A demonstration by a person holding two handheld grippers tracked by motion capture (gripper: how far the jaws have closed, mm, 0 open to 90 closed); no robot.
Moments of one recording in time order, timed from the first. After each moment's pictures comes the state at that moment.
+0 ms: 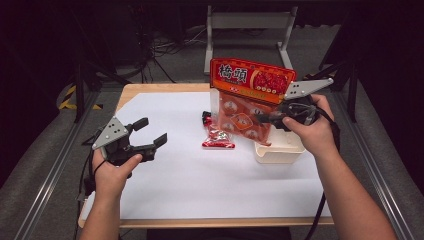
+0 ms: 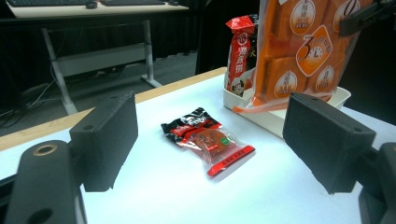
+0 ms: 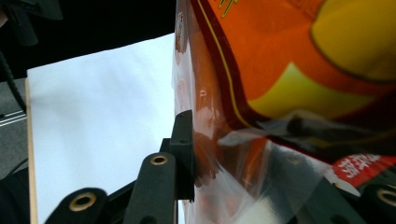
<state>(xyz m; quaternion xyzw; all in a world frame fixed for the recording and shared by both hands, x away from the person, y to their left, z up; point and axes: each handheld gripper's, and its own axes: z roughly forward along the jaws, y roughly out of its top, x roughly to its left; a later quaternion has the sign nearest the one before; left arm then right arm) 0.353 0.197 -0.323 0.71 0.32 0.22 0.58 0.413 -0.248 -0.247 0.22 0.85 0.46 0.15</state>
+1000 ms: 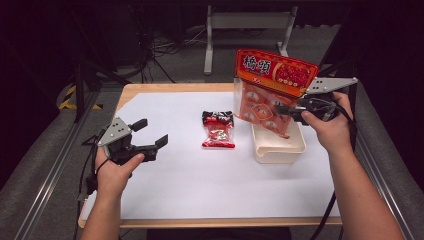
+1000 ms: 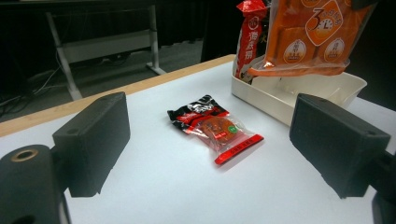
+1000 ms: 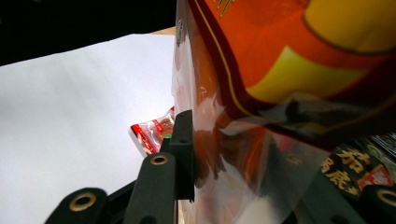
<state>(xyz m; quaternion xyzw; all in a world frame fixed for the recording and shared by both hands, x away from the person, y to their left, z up) 0.359 0.196 -0.329 0.72 0.34 0.22 0.56 0.422 -0.297 -0.251 0.26 0.82 0.46 0.21</state>
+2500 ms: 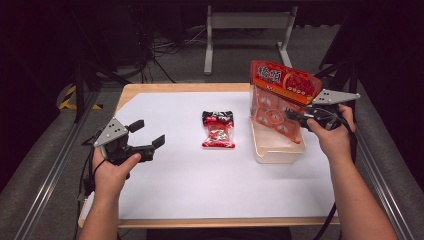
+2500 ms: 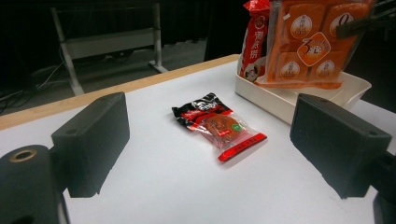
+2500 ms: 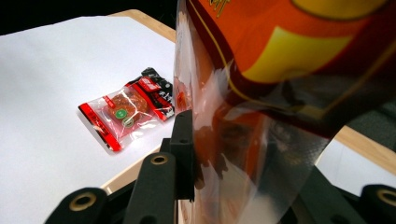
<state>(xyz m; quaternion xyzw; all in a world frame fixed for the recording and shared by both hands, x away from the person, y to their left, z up) 0.360 0.202 -0.332 0.72 0.35 0.21 0.56 0.430 -0.331 -0.301 0.32 0.80 0.44 0.25</state>
